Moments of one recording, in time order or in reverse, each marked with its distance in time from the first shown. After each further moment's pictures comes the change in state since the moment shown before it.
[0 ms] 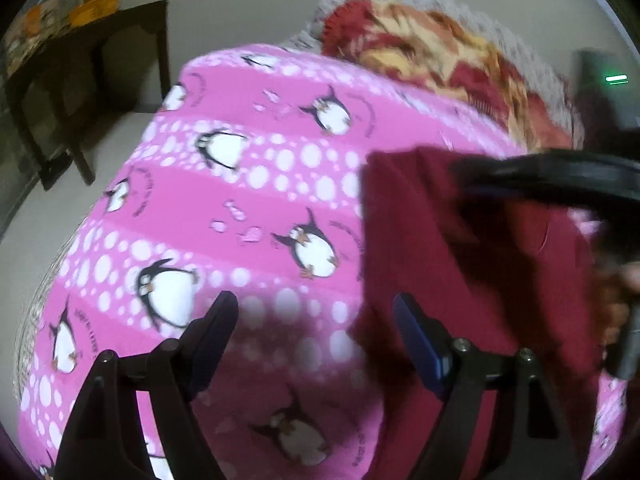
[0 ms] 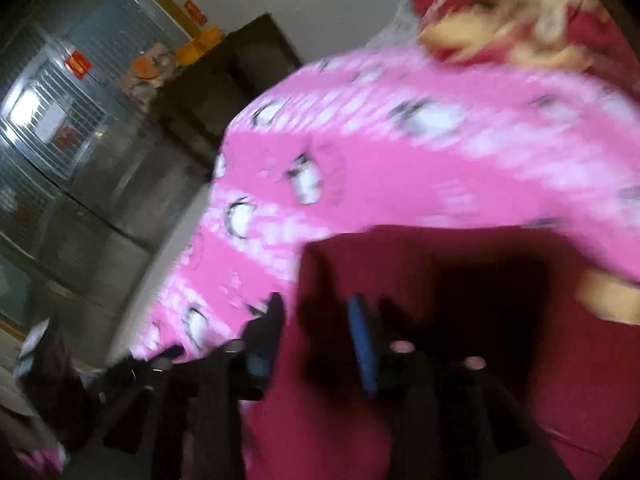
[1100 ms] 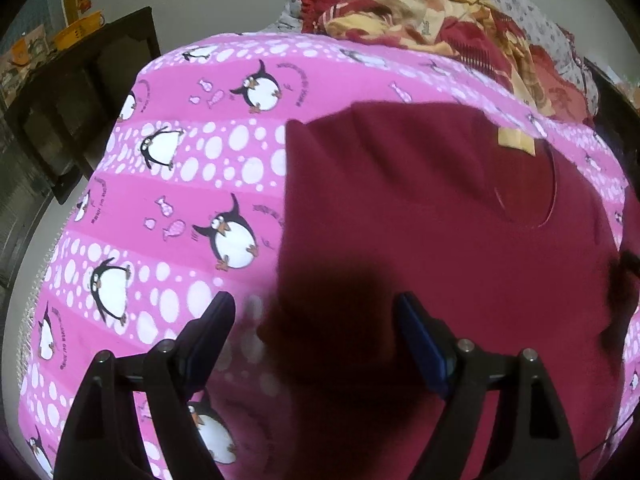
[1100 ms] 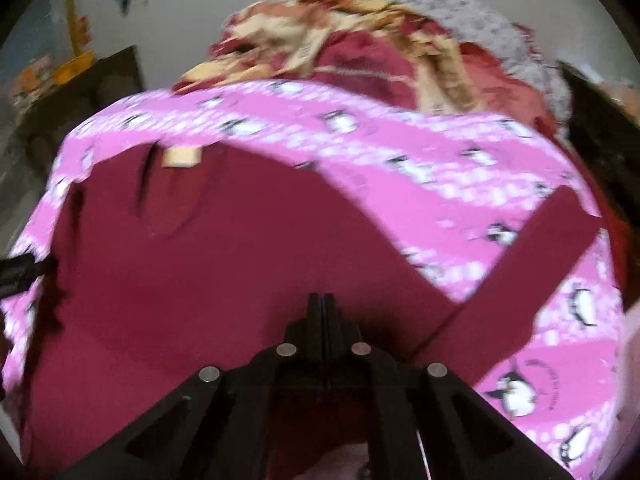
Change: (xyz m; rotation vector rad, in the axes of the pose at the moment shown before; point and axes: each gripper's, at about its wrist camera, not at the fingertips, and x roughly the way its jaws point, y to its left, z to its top) left arm 0.023 -0.070 -0.004 0.064 0.061 0.102; right arm -0.150 -0.150 -0.135 0.137 -0.111 -0.585
